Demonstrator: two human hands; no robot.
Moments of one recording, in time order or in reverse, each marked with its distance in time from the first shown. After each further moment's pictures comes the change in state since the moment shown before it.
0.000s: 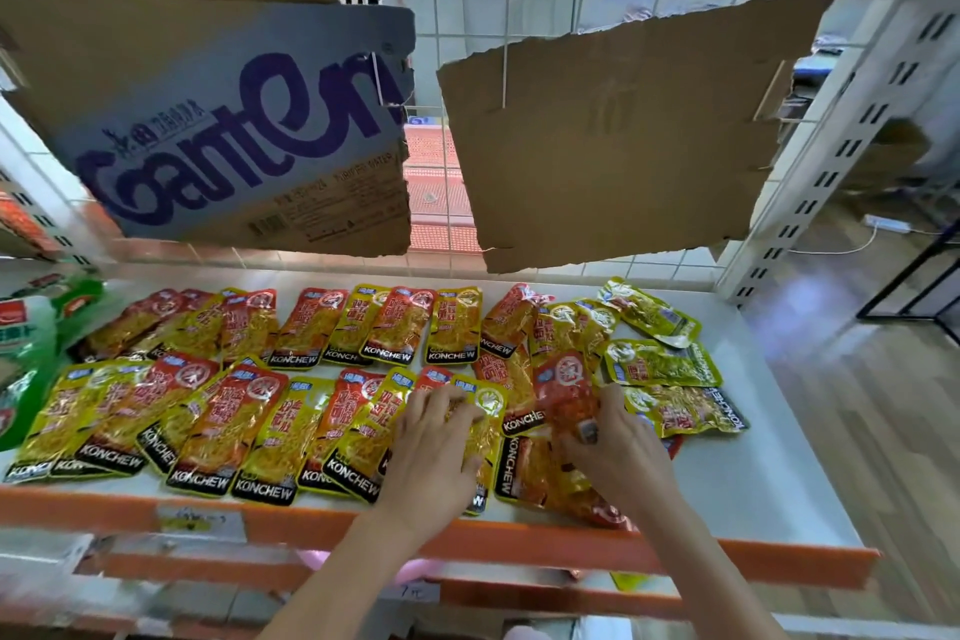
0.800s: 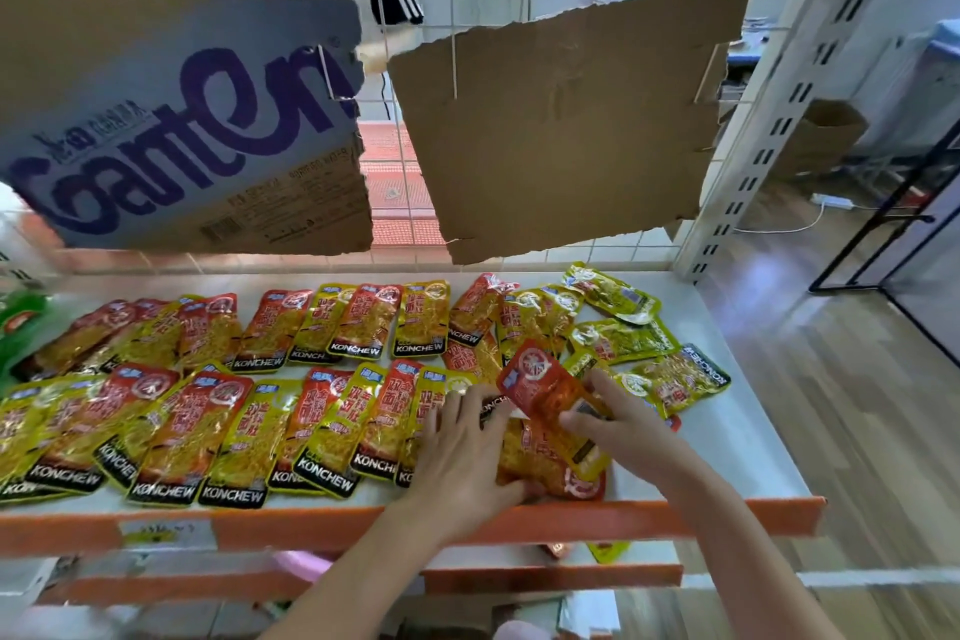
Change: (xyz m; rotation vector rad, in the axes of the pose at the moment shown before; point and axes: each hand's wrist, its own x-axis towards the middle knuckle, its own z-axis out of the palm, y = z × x) left_hand 0.007 0.036 0.022 0.207 -0.184 0.136; right_hand -0.009 0.020 -0.036 0.394 -0.277 0.035
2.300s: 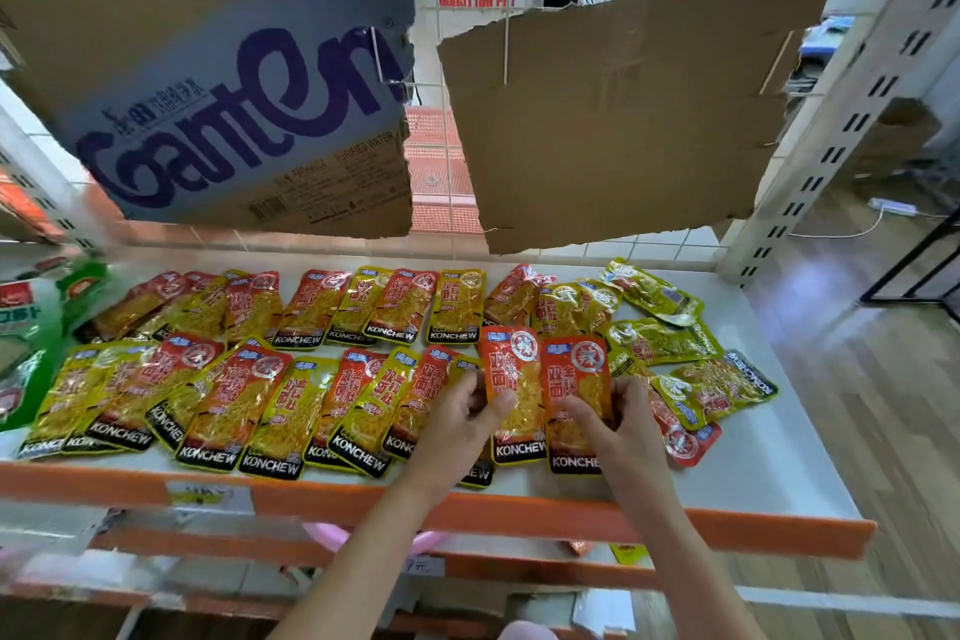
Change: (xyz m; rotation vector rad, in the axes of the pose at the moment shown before) left_hand -0.001 -0.029 0.000 -1.277 0.152 -0.199; right_hand 0.019 0.019 0.056 0.328 0.410 -0.102
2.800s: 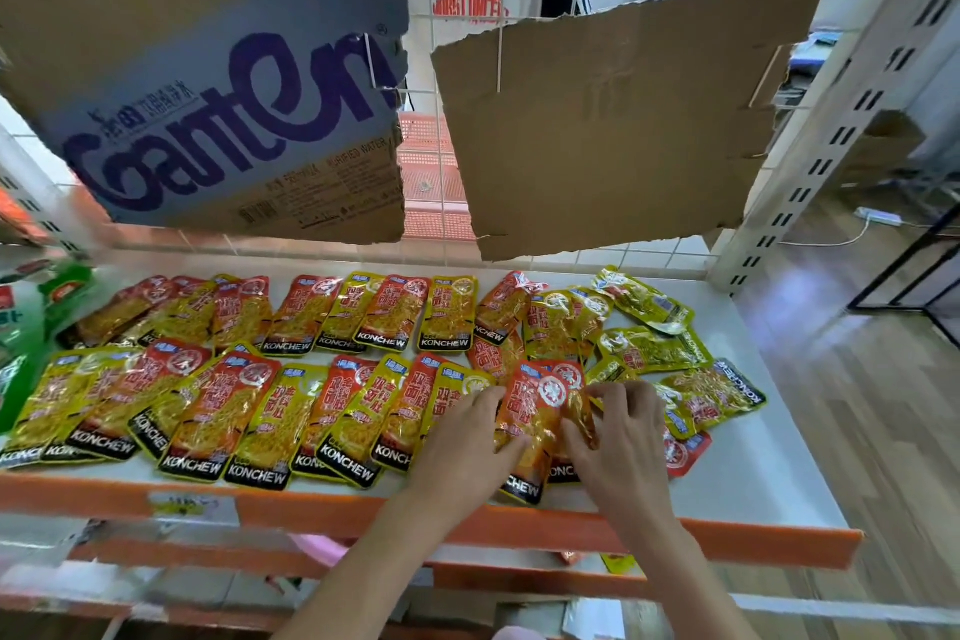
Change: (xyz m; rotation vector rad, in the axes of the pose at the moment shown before) left_hand -0.005 0.019 0.014 0.899 -0.015 -0.009; right_hand 0.001 0.005 -0.001 -0.659 0.163 -0.291
